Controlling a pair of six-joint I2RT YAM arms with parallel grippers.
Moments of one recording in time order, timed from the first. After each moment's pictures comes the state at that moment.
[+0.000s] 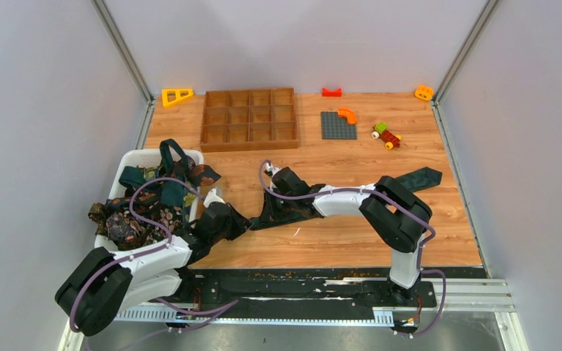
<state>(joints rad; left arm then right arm) -0.66 1.02 0.18 0.18 -0.11 -1.12 0.91 1.89 1.03 0.07 -0.25 0.65</state>
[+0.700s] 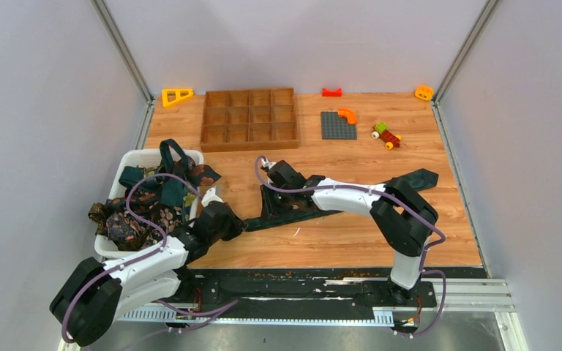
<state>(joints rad) -0.66 0.95 0.21 0.02 -0.15 -1.04 0.92 1.84 1.15 -0.20 -0.19 0.57</state>
